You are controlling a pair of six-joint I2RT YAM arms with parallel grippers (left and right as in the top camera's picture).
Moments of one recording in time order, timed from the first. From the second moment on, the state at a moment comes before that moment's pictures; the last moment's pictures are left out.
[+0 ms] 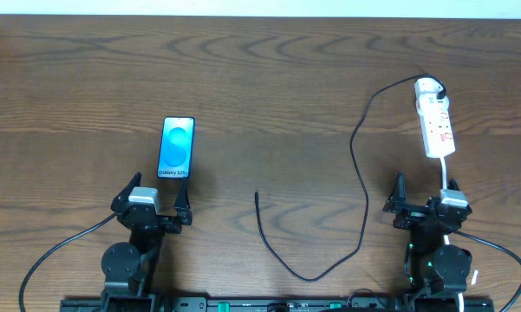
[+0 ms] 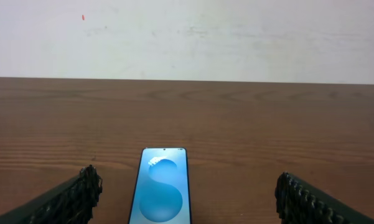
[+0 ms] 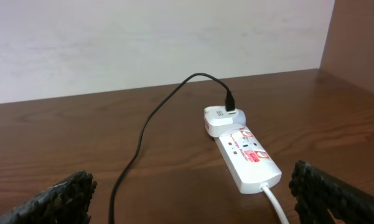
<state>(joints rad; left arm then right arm) -0.06 0.01 0.02 -0.11 0.07 -0.06 0.01 0.01 0.01 -0.06 0.14 0.06</state>
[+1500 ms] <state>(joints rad) -0.06 0.01 0.05 -0.07 0.00 0.04 0.01 0.01 0.01 -0.06 0.14 0.06</state>
